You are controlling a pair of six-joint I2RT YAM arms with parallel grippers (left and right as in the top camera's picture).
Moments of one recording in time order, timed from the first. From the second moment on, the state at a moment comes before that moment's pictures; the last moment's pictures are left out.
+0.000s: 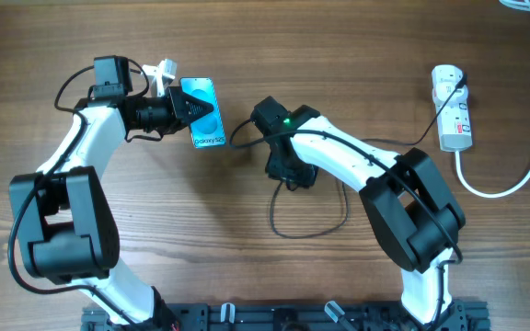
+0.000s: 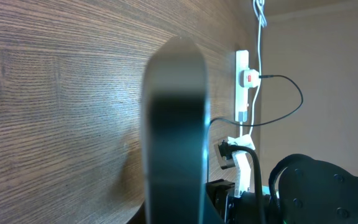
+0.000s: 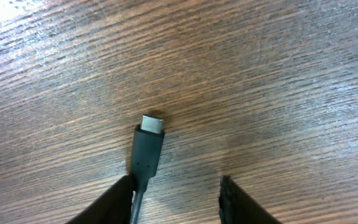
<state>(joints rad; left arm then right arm) 0.10 1.87 1.20 -0.47 0.99 -0.26 0.67 2.07 1.42 -0.93 0.00 0.97</state>
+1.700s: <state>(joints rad) 0.10 1.87 1.20 -0.47 0.99 -0.26 0.66 1.95 1.36 -0.69 -0.64 0.04</state>
